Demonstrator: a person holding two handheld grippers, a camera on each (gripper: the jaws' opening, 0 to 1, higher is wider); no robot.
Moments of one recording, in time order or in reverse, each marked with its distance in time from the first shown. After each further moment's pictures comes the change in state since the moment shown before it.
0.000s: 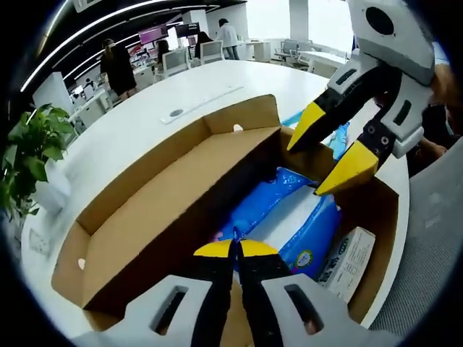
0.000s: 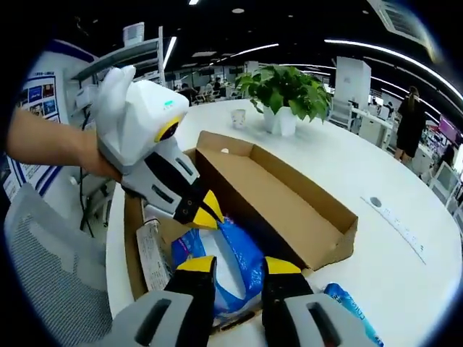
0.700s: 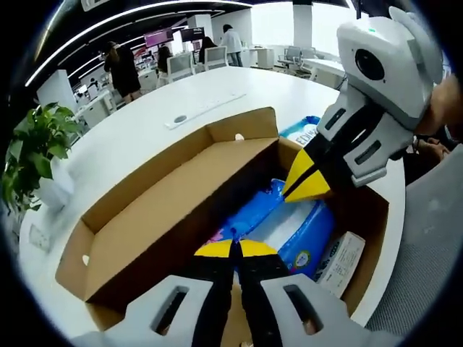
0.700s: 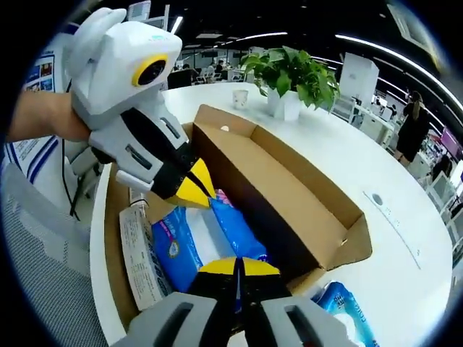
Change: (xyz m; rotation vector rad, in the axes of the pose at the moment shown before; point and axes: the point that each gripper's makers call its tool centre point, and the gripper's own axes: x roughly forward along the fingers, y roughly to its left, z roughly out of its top) left arm -0.013 -0.001 0.006 -0.024 -0.036 0.003; right arm 0.014 -0.004 -0.016 -0.040 0.076 -0.045
